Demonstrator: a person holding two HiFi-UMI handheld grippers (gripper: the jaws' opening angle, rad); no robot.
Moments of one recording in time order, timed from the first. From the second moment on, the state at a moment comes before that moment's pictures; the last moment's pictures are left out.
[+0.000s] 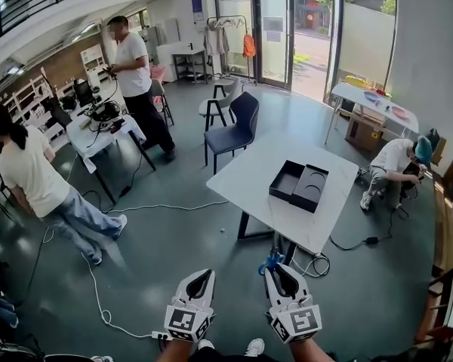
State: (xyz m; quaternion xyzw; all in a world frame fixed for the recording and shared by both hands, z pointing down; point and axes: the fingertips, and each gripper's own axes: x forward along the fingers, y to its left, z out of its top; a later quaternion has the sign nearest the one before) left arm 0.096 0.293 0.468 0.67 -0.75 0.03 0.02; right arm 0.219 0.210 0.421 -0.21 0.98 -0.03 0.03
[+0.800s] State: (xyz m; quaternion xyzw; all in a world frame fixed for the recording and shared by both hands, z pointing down) left arm 0.020 0.241 0.449 0.69 -0.73 0.02 -0.01; right arm 0.141 0.165 0.404 -0.24 0.97 0.01 0.03
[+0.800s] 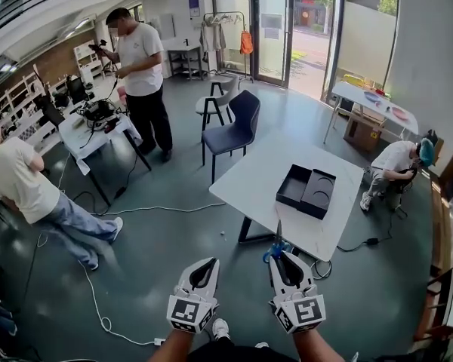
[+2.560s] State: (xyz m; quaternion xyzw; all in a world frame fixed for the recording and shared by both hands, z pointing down) left arm -0.088 0.066 0.448 0.71 -0.70 0.02 -0.02; right arm 0.032 -0.004 0.411 -0.27 0.96 0.02 0.02
